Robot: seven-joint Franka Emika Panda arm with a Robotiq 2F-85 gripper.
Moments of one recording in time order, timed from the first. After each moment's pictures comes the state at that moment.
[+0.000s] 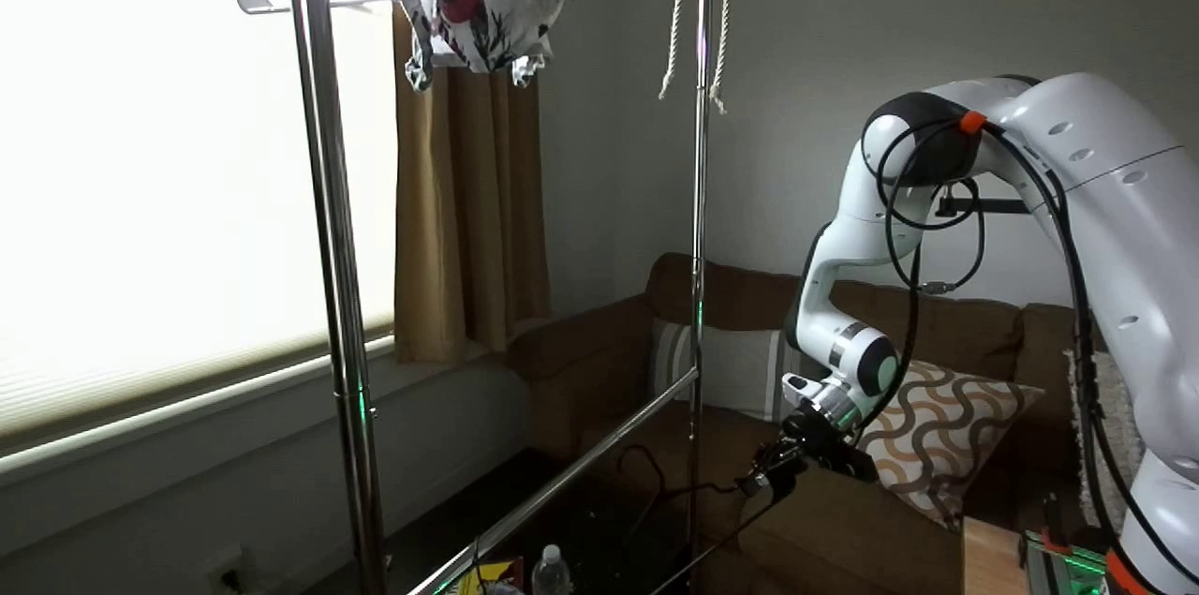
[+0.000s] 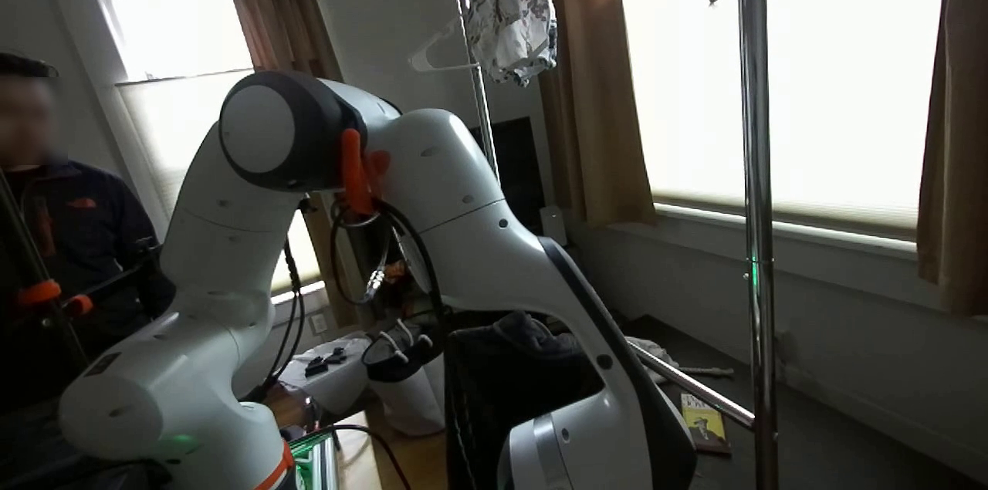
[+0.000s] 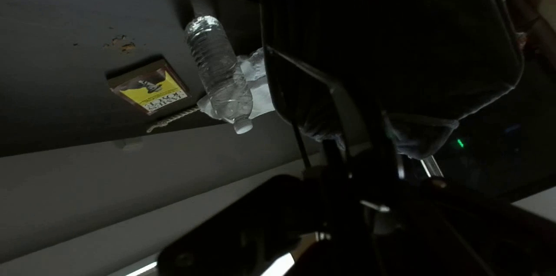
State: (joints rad) arm -0.39 0.60 -0.31 -2.30 1.35 1.86 -2.40
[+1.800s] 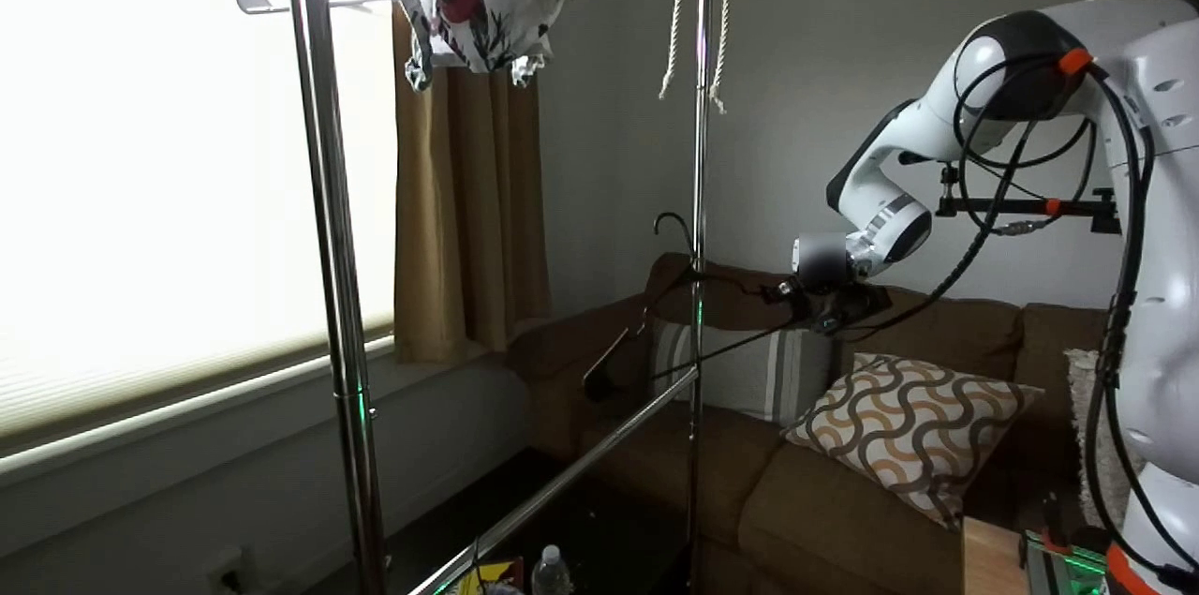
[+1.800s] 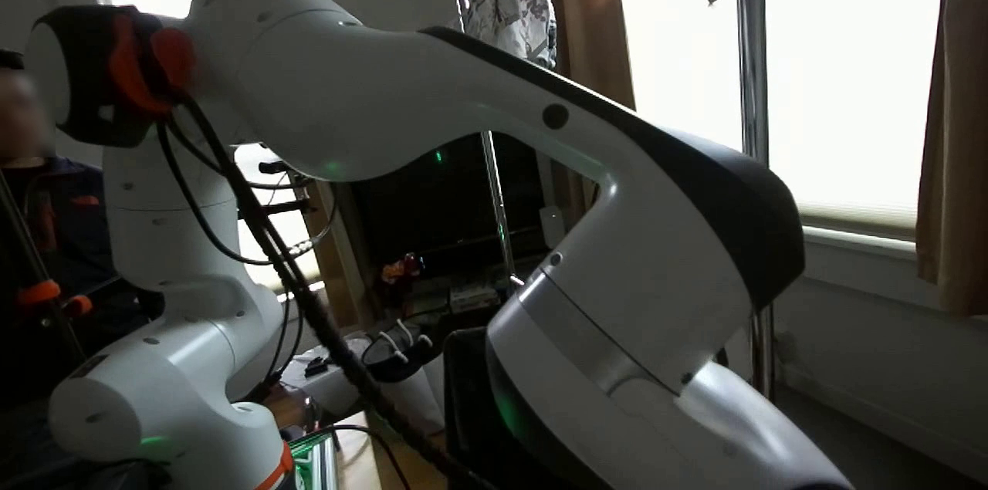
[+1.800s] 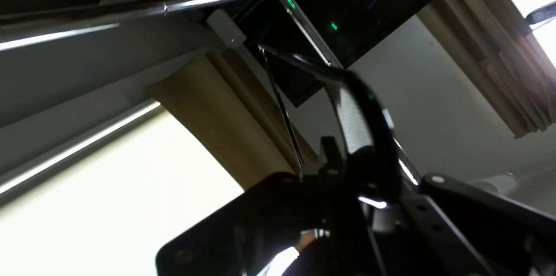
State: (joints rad) arm -0.54 0.29 -0.42 -2.06 1.09 1.19 -1.83
